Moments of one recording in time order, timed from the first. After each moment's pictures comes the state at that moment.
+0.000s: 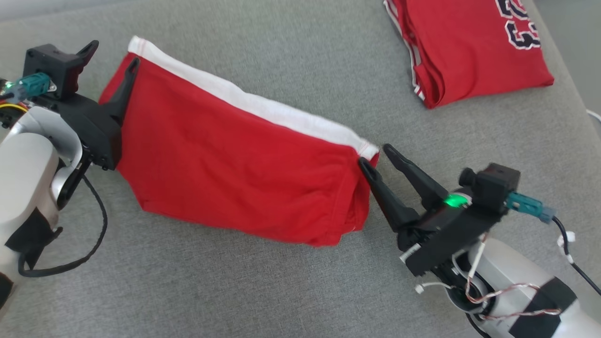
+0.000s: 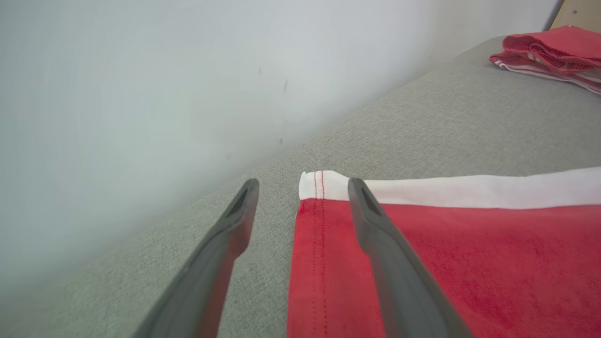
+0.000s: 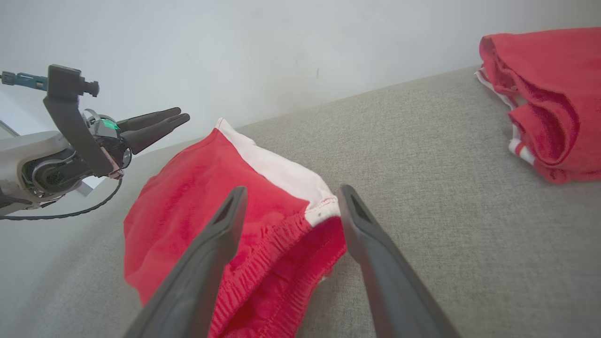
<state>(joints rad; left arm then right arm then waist) -1.15 0.56 -0.93 0.79 -0.75 -0.13 -0.16 -0.60 -0.48 0.77 0.21 0.96 0.13 -0.26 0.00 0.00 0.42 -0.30</state>
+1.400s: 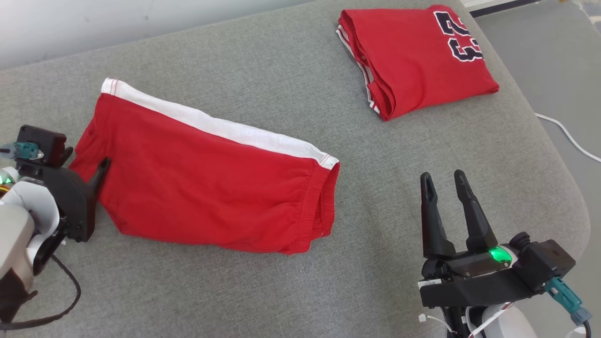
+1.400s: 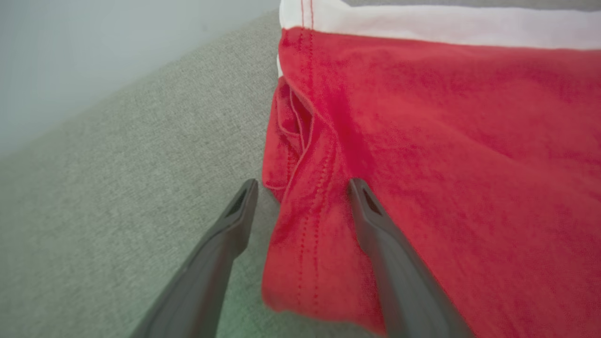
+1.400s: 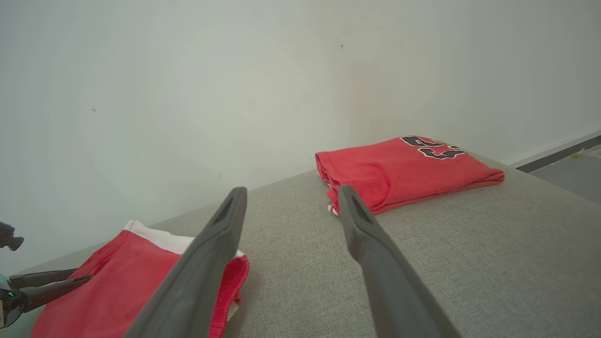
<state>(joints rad) -0.96 0.66 -0.99 0.80 -0.90 -0.13 0.08 -0.16 -0.06 0.13 0.01 0.39 0.13 -0.26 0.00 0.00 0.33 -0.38</state>
